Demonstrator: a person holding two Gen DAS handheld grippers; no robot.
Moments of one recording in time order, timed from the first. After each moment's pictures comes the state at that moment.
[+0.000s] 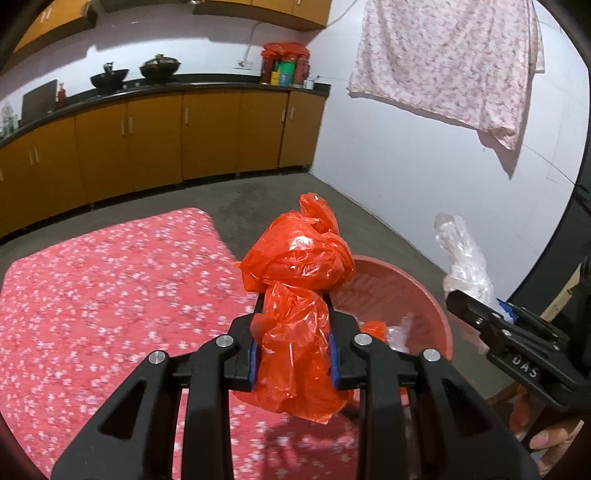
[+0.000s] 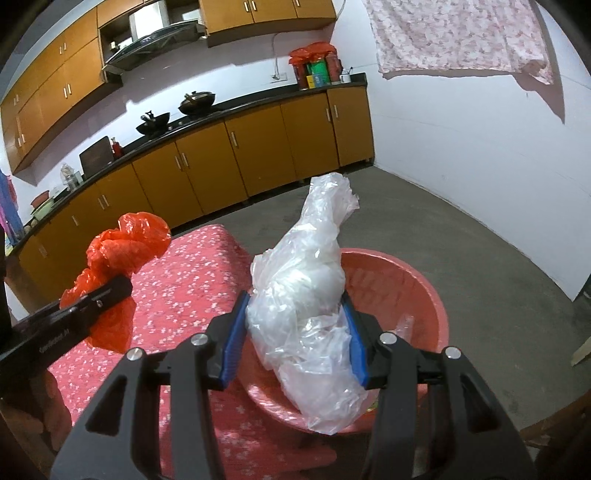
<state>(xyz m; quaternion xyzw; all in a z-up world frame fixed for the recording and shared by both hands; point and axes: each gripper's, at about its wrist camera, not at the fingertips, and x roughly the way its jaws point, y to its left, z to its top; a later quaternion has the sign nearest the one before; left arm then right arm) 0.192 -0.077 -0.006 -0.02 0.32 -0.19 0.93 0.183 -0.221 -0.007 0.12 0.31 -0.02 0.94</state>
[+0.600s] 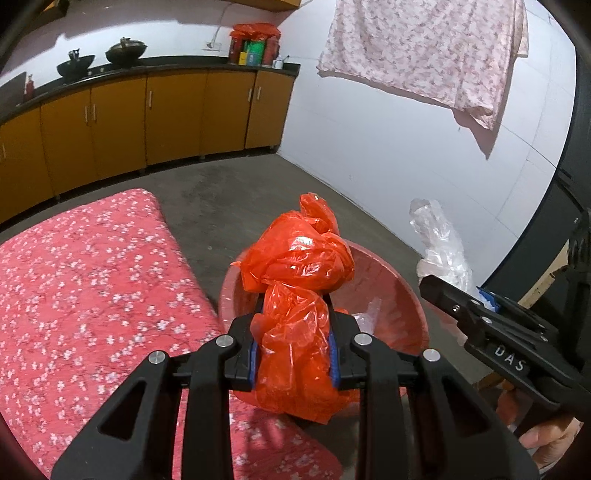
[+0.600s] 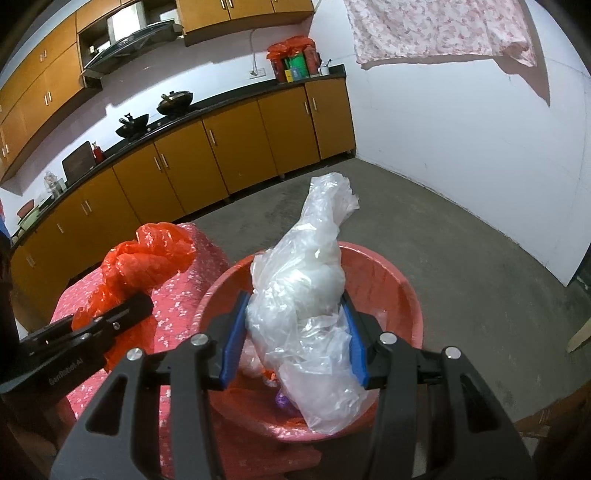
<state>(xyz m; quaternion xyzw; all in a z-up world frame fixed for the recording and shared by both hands) 0.205 -0.126 -0.030 -0.01 0.35 -0.25 0.90 0.197 -0.251 -0.030 0.14 0.32 -0.05 0.94</state>
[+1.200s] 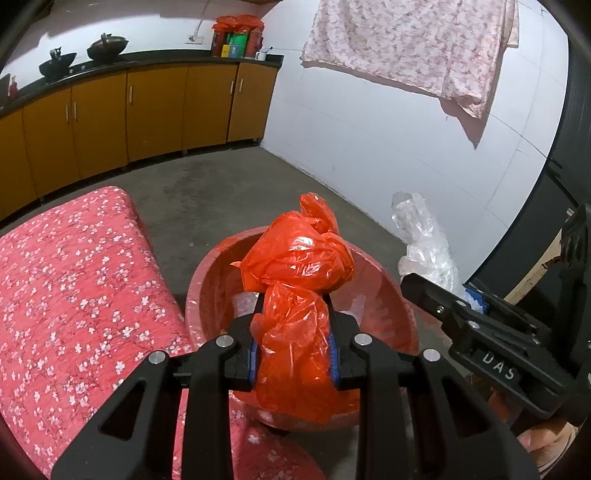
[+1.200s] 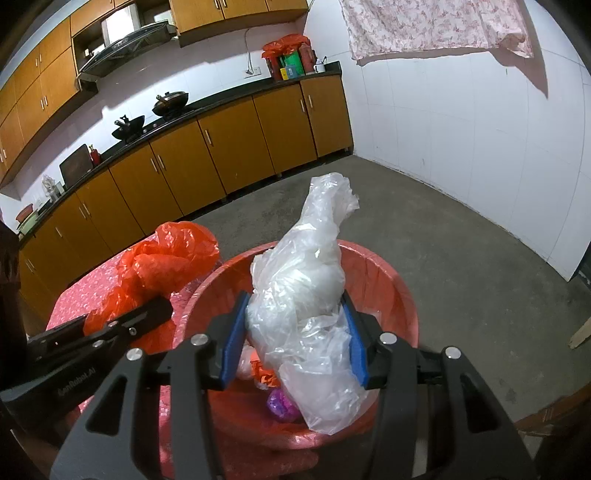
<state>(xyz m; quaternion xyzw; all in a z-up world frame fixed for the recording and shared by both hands) 0.216 -0.154 -0.037 -0.01 0.36 -0.28 0.89 0.200 -0.258 -0.042 0.15 0.32 -0.05 0.93</state>
